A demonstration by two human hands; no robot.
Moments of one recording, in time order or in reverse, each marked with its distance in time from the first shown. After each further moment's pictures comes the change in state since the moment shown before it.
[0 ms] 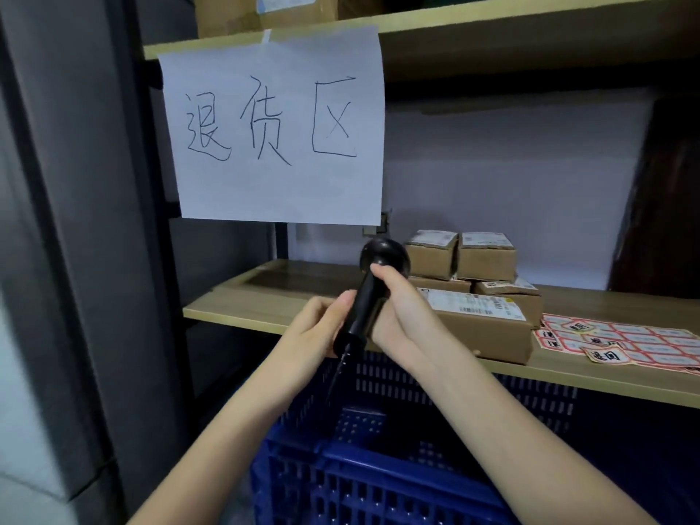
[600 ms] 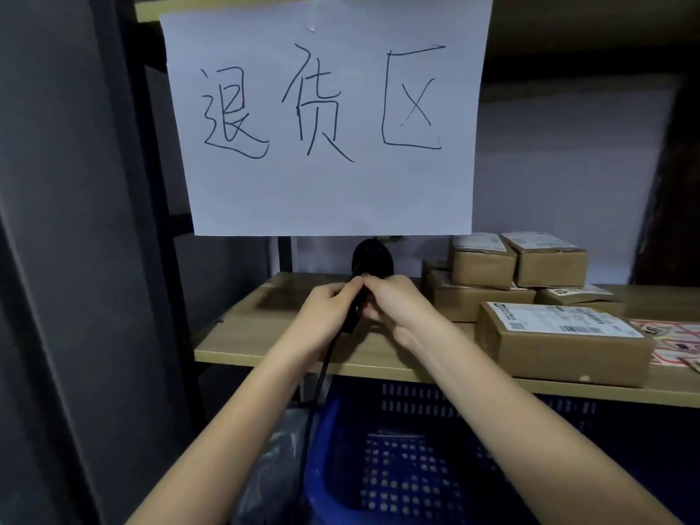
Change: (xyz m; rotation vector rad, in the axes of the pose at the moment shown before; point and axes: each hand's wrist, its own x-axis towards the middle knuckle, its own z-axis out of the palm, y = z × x) left_hand 0.132 -0.036 -0.073 0.053 -0.112 0.001; right_hand 0.117 0.036 0.051 -0.572 0.274 -0.170
